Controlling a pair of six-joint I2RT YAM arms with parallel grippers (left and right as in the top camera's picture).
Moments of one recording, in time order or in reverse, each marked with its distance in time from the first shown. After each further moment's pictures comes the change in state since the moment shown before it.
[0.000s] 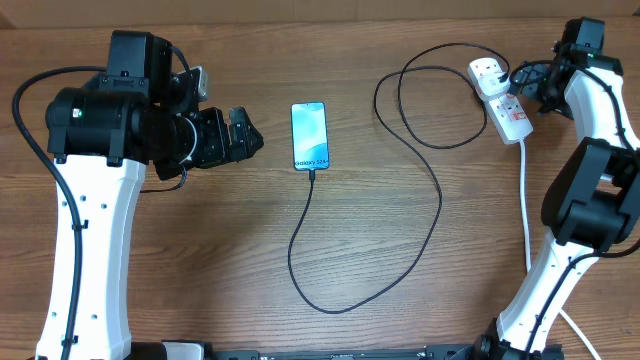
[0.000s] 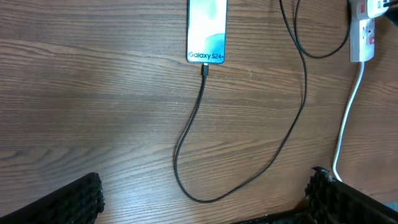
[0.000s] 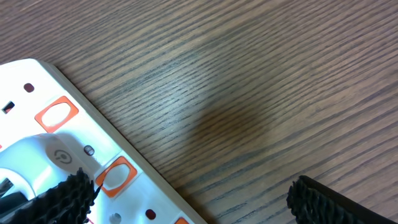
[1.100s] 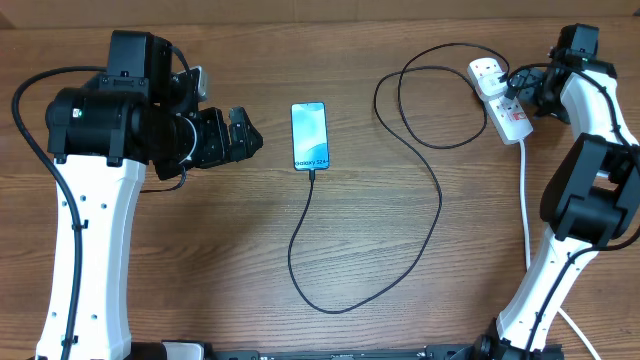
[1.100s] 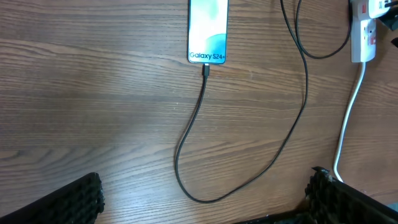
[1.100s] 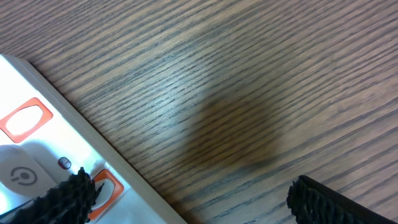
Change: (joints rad) left arm 0.000 0.000 0.000 0.000 -0.004 0.000; right arm -0.003 0.047 0.000 0.022 -0.026 0.008
